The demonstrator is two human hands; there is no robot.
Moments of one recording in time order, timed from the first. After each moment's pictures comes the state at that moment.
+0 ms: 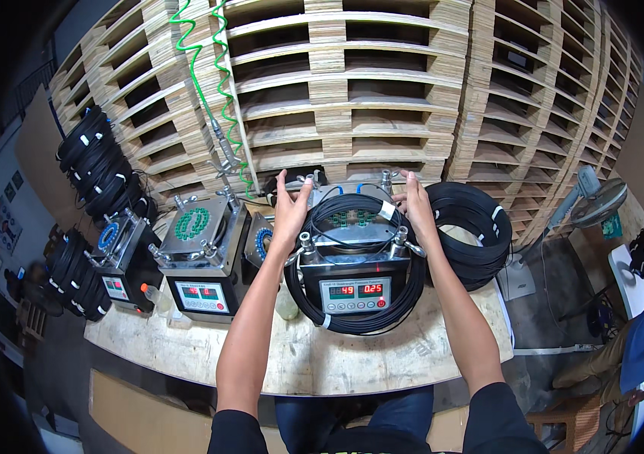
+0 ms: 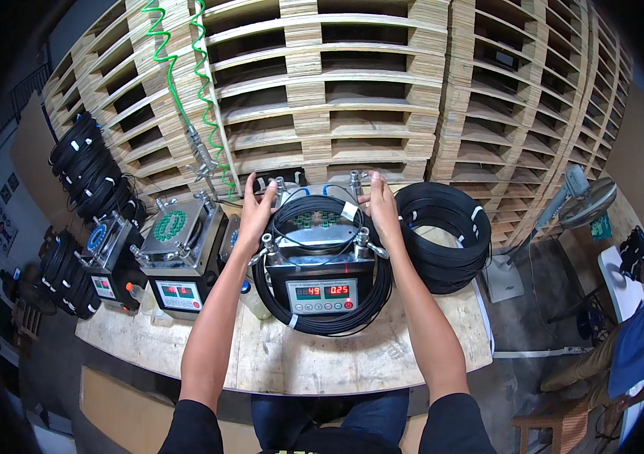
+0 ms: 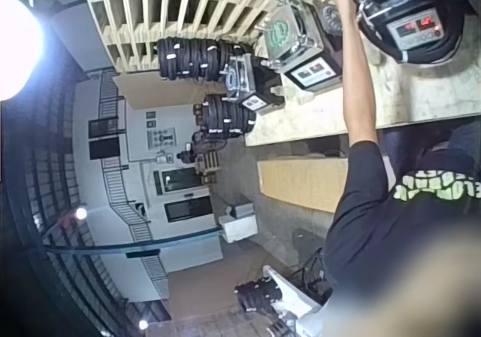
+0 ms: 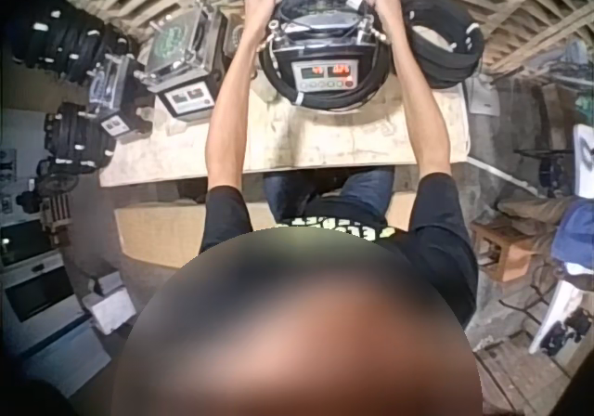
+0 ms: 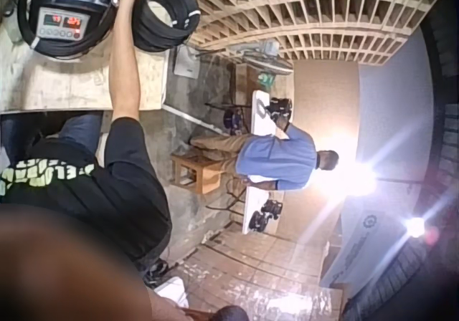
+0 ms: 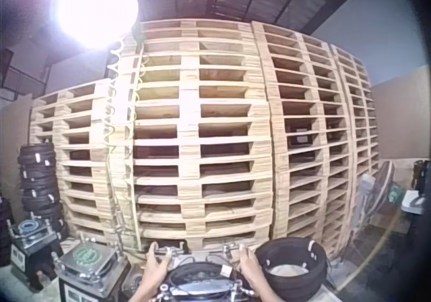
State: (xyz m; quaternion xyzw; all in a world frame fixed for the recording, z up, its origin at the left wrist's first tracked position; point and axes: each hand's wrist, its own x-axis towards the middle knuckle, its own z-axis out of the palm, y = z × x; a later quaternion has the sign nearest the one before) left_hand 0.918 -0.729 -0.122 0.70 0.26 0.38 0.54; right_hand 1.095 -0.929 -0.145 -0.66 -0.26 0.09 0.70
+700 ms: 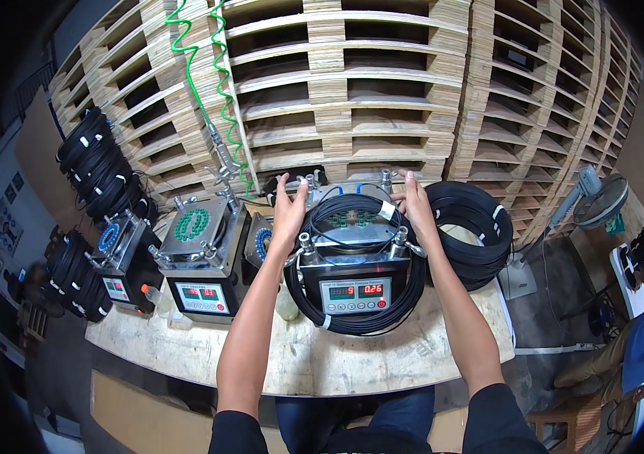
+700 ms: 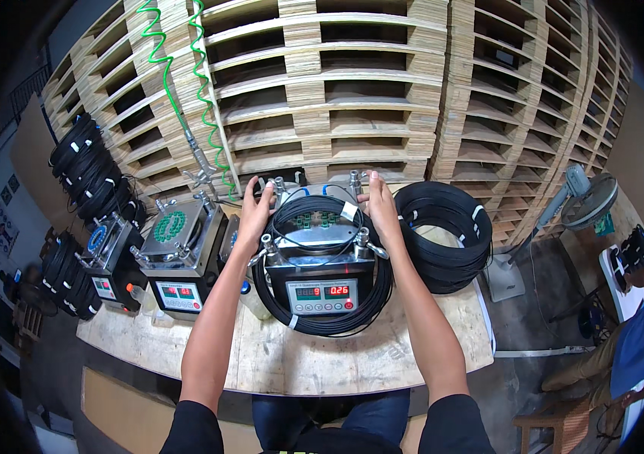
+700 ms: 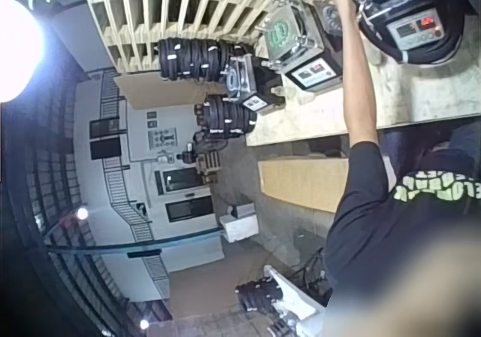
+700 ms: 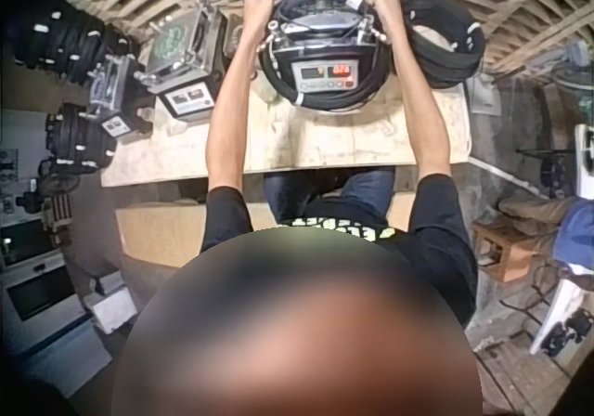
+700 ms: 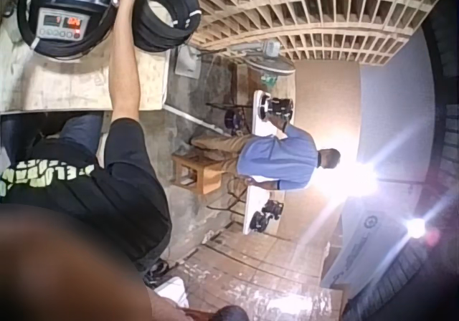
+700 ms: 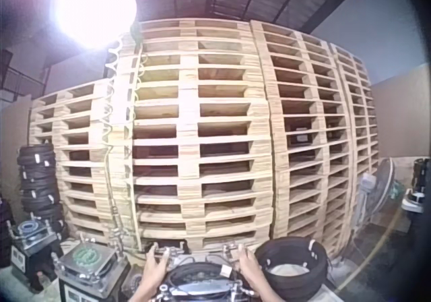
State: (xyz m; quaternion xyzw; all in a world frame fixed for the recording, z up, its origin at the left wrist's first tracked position) left_hand 0.919 -0.722 -0.129 0.70 0.27 0.37 0.55; right_hand 1.100 -0.928 -0.149 -0.67 -0.27 0.11 0.69
